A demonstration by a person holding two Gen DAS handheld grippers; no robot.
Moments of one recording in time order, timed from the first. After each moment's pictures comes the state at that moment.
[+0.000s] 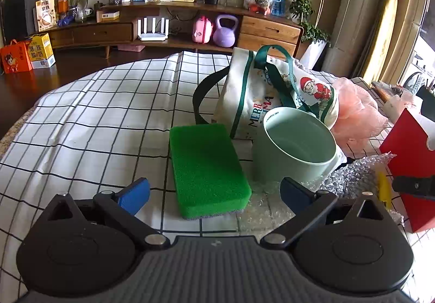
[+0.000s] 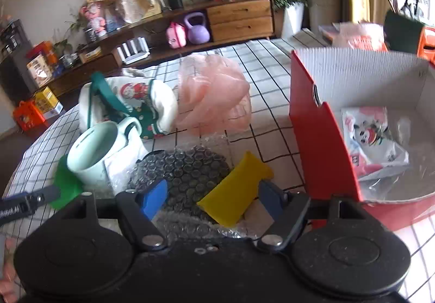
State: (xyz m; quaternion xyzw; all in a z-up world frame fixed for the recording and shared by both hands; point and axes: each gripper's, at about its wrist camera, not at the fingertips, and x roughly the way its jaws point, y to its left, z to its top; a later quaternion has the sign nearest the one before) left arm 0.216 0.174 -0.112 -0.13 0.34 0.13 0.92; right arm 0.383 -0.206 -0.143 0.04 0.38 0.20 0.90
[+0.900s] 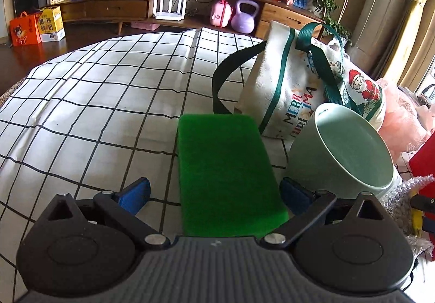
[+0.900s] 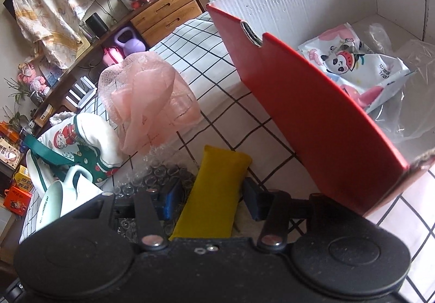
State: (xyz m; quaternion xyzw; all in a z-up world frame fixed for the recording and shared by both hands) left arm 0.259 0.201 -0.153 -0.17 0.37 0.16 0.90; right arm 0.421 -0.219 -0.189 0.21 0.41 0.08 0.88
